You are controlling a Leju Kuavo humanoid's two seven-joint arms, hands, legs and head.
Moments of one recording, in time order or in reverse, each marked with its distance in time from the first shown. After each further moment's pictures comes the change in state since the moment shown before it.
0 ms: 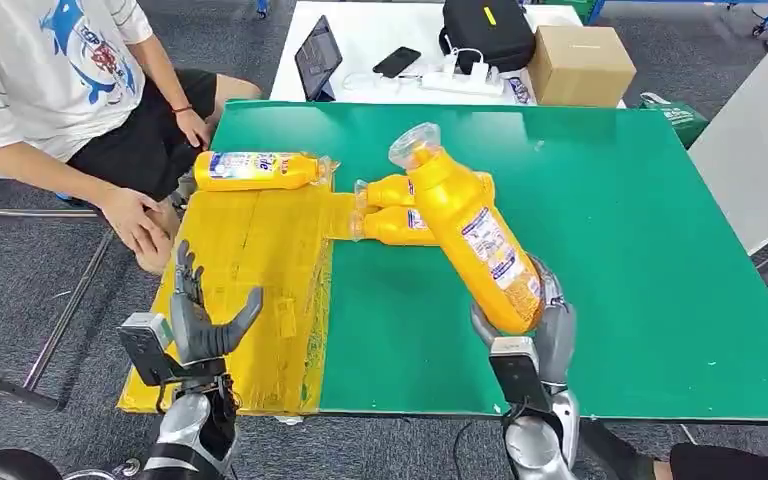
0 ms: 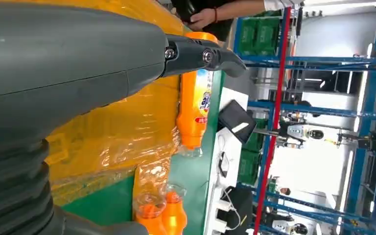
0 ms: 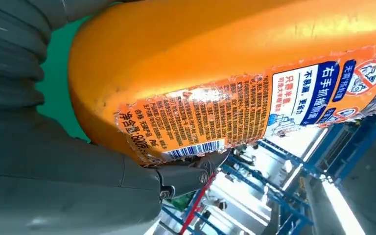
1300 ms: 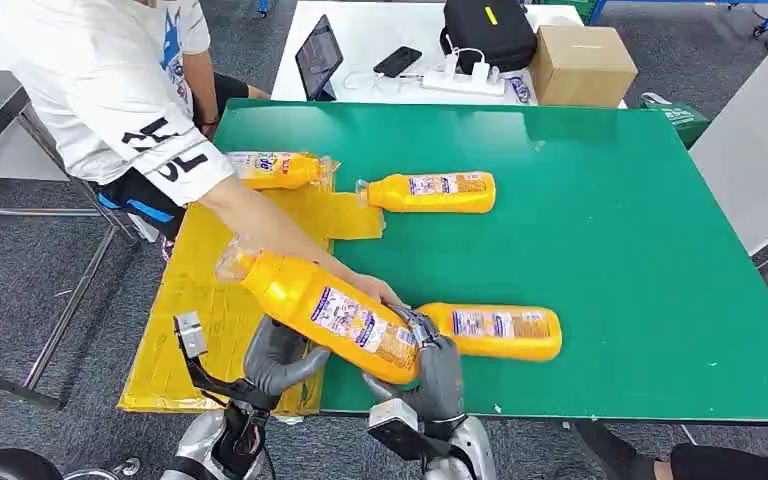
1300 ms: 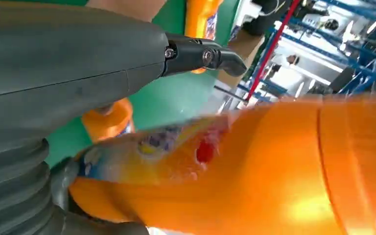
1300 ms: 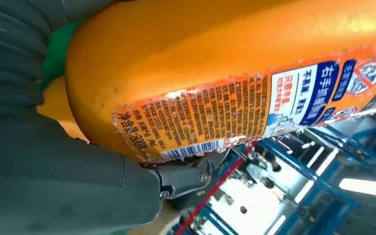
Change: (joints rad) left arm 0.023 0.061 -0.230 0.045 0.376 -0.692 0.229; right arm -0.027 0.058 0.327 0.307 0.068 -0.074 -0.107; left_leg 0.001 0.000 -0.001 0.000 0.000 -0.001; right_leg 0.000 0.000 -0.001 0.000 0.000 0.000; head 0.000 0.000
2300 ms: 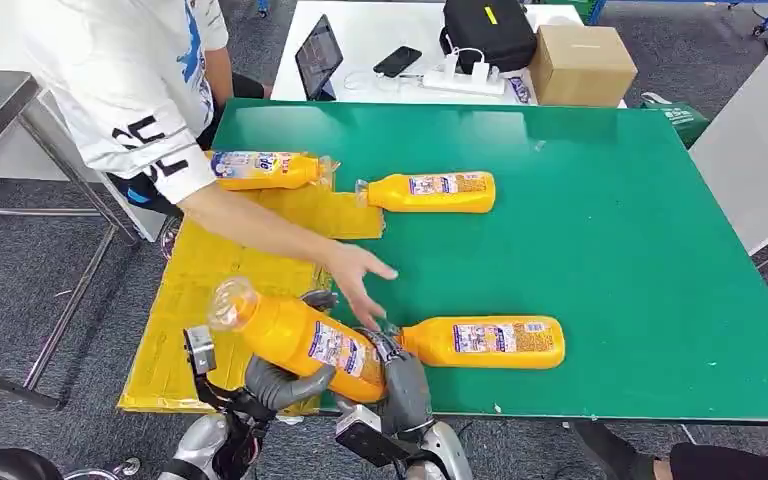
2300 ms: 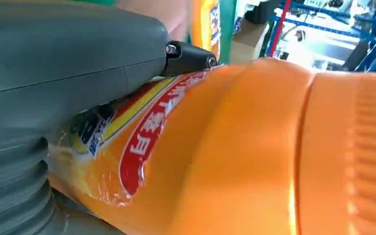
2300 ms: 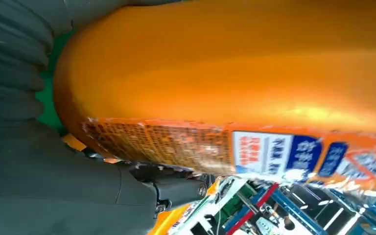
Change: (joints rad) left arm -0.005 0.056 -0.077 0.016 -0.189 0.013 -0.086; right arm -0.103 0.028 0.113 0.287 -0.048 0.036 0.000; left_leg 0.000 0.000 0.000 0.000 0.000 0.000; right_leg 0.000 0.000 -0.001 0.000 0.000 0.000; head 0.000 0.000
